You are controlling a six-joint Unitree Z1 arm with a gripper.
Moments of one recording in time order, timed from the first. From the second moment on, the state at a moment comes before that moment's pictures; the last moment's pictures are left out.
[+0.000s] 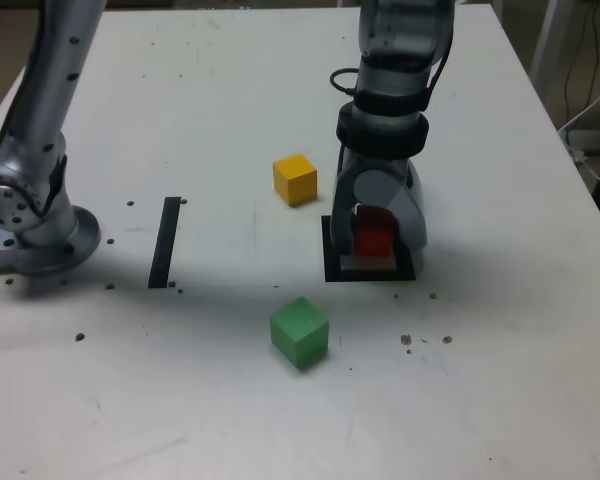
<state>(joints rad) 0.04 2.11 -1.46 1.04 -0.08 0.15</state>
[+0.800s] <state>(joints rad) 0.02 1.90 -1.47 1.32 0.18 -0.07</state>
